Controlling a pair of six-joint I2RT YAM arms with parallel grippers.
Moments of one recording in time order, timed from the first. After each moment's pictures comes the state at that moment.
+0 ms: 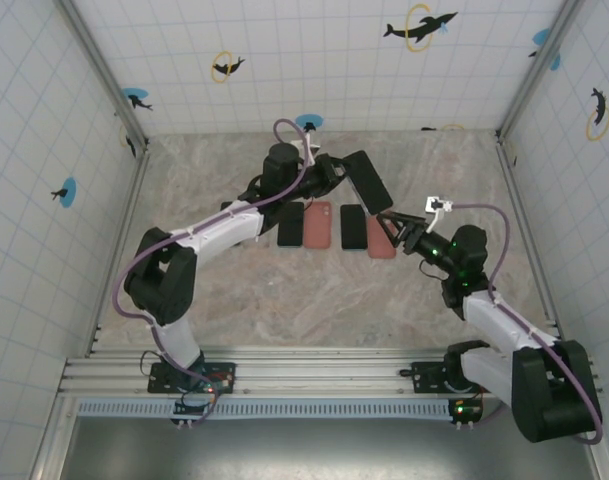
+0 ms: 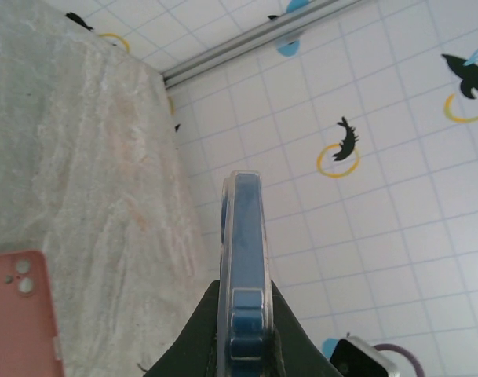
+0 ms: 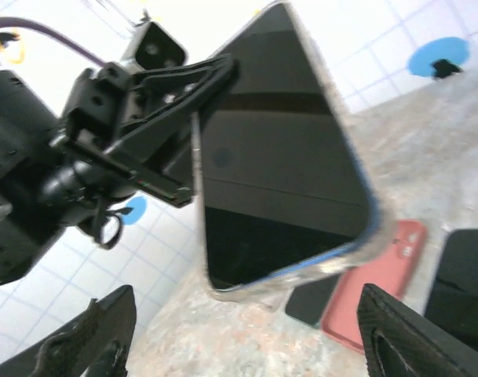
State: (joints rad) left arm -0.65 1.79 1.29 0.35 0.46 -1.10; right arm 0.23 1.05 0.33 0.75 -0.64 0.80
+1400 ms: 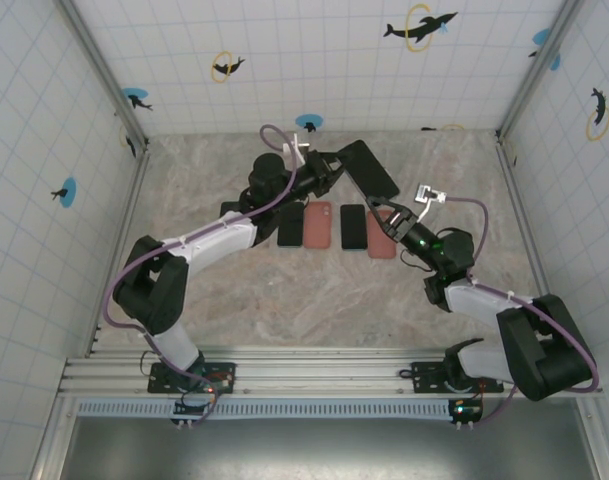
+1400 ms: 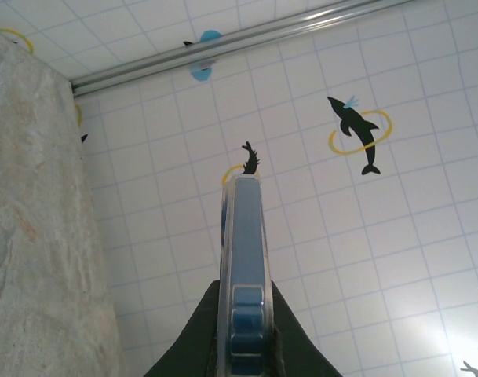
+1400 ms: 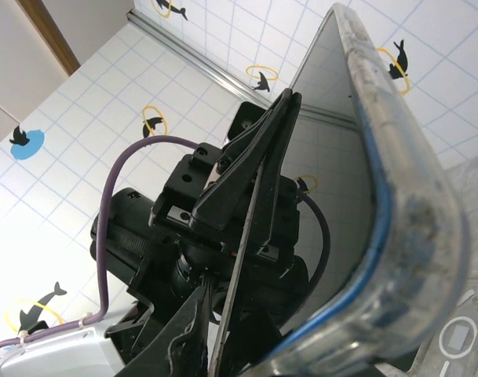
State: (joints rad) left arm -0.66 1.71 1.16 0.63 0.46 -1.34; right arm 0.38 1.27 0.36 1.28 -0.52 1.19
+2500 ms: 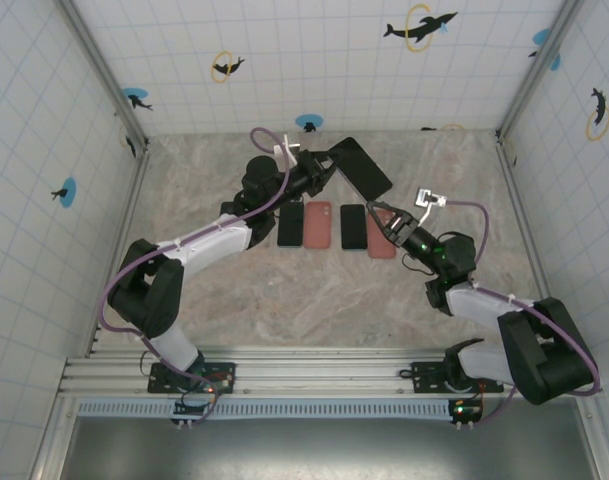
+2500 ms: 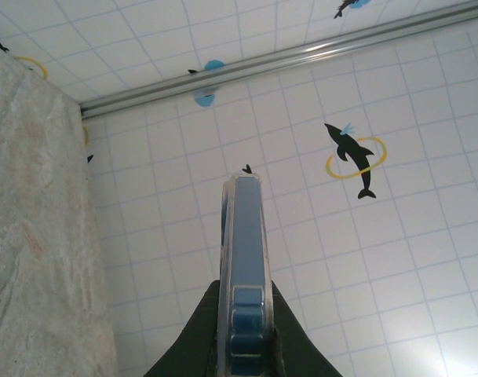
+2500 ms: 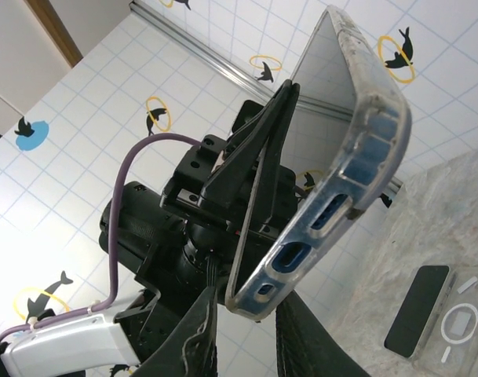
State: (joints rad) left arm -0.64 1.68 1.12 0.66 0.41 -1.37; right arm 0.38 1.26 0.33 1.29 -0.55 1.19
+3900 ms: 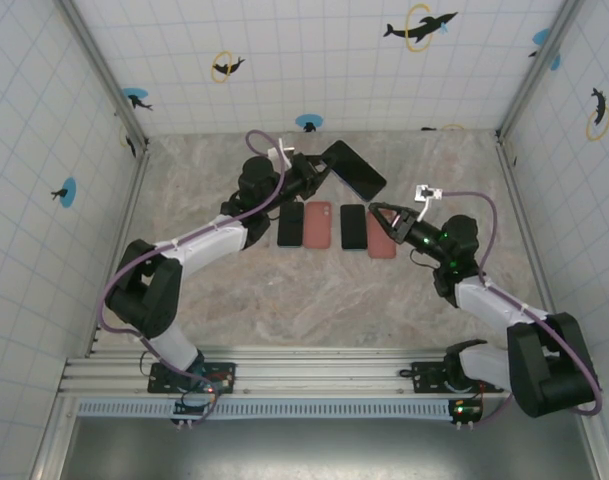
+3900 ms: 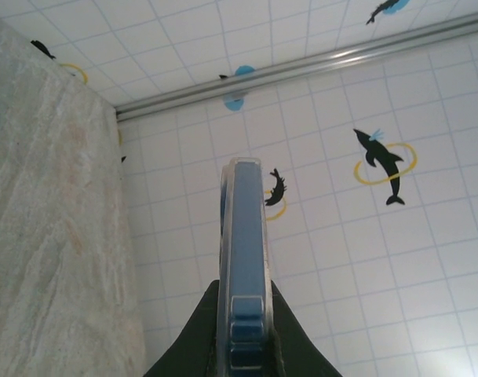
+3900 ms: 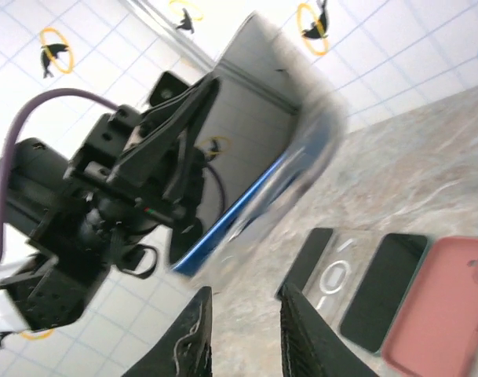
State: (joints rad) left arm -0.60 1.66 1.09 0.60 0.45 -1.32; right arm 0.27 1.18 0.41 0.84 -0.66 0.89
